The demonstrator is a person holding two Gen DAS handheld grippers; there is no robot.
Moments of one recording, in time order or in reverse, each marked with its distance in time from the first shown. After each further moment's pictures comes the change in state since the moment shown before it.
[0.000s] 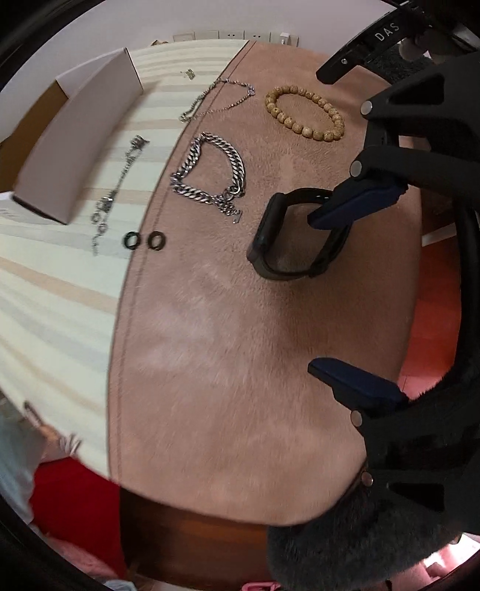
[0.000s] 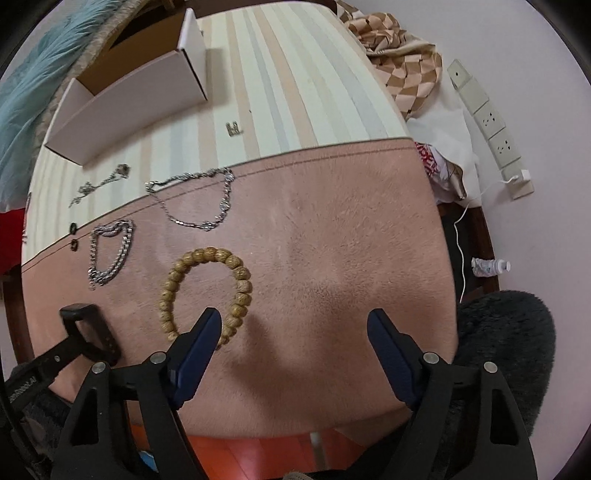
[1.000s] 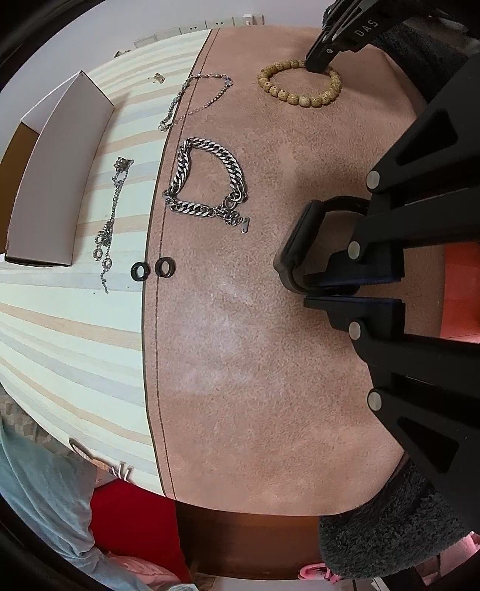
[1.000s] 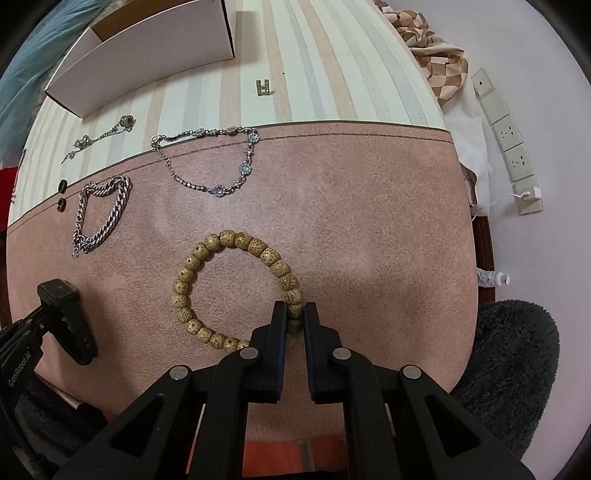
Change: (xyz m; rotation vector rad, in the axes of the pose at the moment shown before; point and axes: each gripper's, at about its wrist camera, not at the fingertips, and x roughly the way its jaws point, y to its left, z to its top) left arm 0.014 -0.023 -0.007 0.179 -0.124 0.075; right arm 0.009 0.026 -0.012 -0.108 0.038 -0.024
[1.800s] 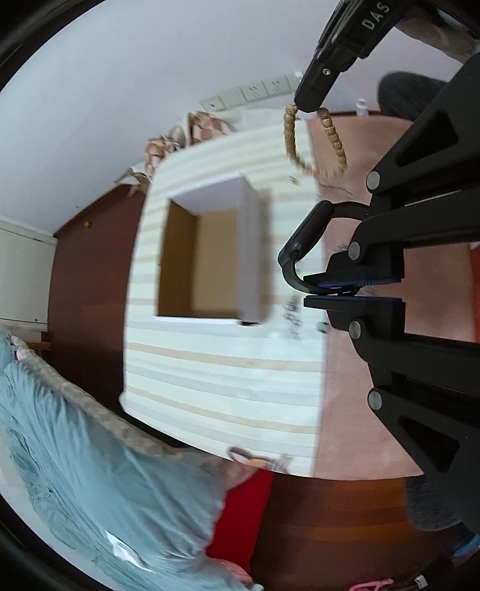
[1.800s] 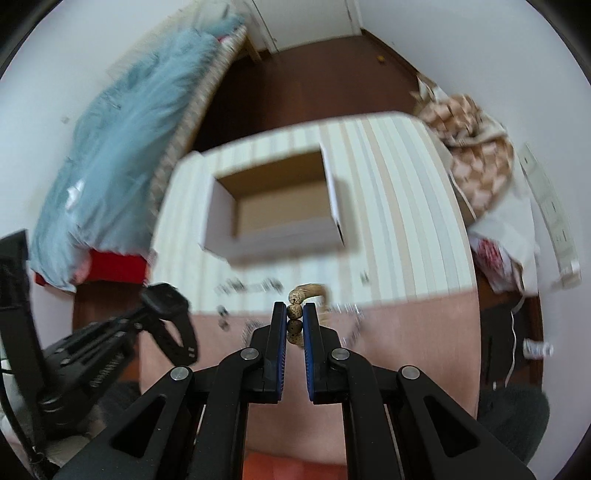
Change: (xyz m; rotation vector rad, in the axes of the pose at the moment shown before) left arm -0.139 -0.002 0.108 0.046 -0.275 -0.168; right arm -0.172 0.012 0.094 -0.052 -0.305 0.352
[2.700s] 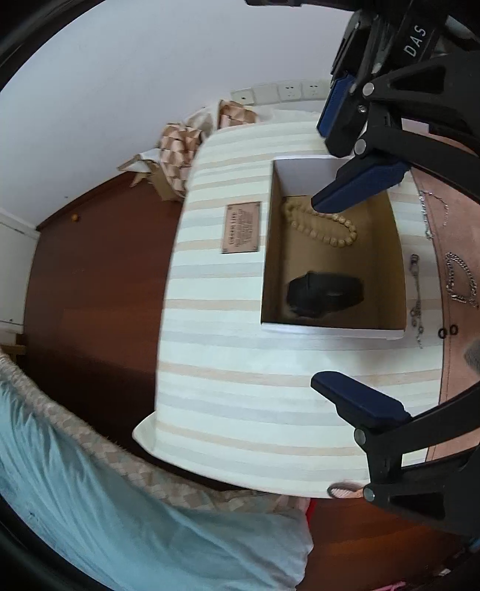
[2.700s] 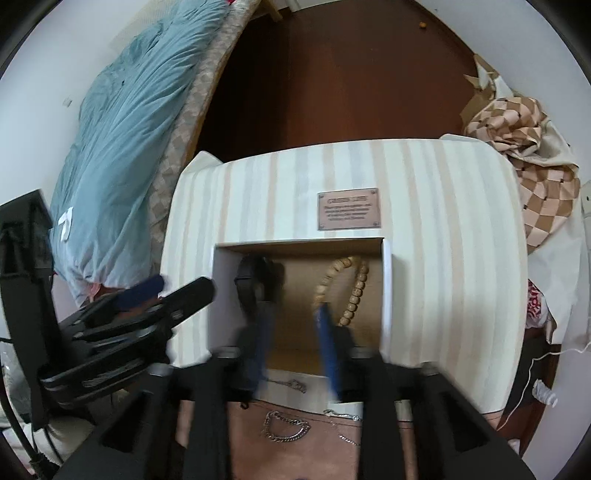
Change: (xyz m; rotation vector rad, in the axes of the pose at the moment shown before) left arm 0.091 0.019 0.144 -0.042 0.107 -0.041; right arm 0.121 0.002 0.146 0.001 0.211 0.081
